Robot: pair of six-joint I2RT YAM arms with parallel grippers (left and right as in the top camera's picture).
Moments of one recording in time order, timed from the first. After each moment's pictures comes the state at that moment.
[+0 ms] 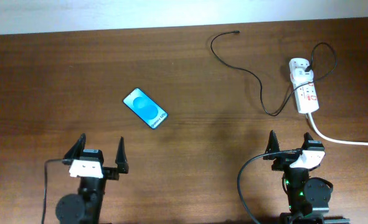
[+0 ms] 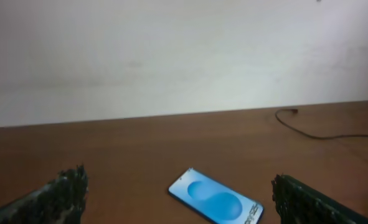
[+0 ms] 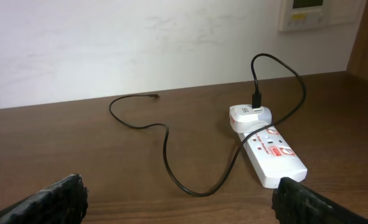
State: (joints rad) left arm 0.00 0.13 0.21 -0.09 0.12 0.03; right arm -0.06 0.01 0.01 -0.07 0.02 0.11
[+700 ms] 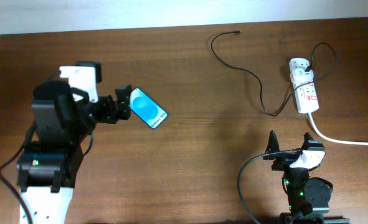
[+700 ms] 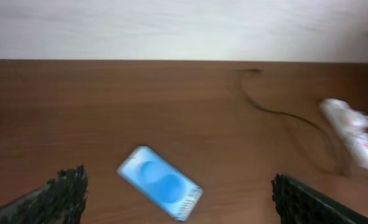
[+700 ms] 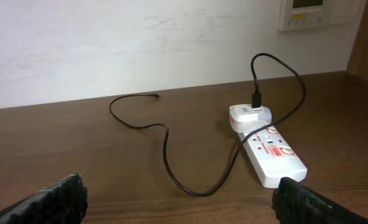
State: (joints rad) left arm -0.07 1.08 1.20 -0.64 0.23 -0.10; right arm -0.06 0.01 0.01 -0.07 0.02 0.11
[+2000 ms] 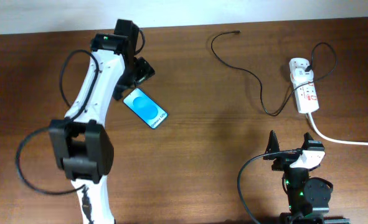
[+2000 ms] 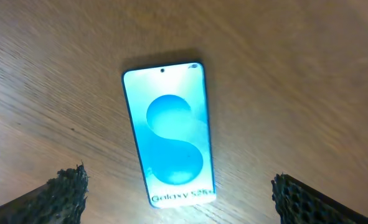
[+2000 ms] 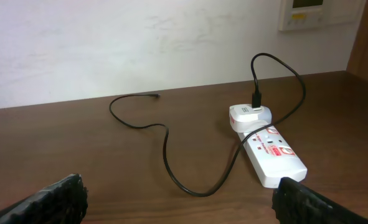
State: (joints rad) left arm -0.20 2.17 2.01 -1.26 -0.03 -0.83; right arm -0.06 0.01 0.01 -0.07 0.02 0.11
